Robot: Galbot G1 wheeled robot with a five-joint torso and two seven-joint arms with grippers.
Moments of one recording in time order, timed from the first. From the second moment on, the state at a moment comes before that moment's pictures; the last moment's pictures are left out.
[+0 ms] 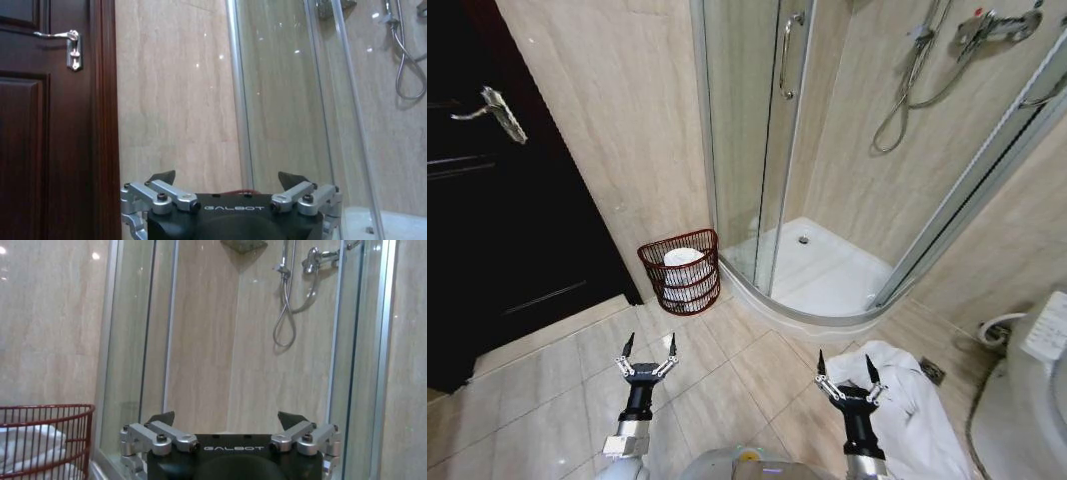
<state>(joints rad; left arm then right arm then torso) 1.81 -1.50 -0.61 -1.98 -0.01 -0.57 -0.04 -2.00 1.47 0.43 2.17 -0.14 0.44 0.29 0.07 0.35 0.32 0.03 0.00</state>
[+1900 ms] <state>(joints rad) 1.79 -1.51 -0.61 -2.01 0.03 -0.54 -0.03 -1.98 1.45 0.43 2.14 -0.06 0.40 0.38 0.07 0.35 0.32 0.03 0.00</state>
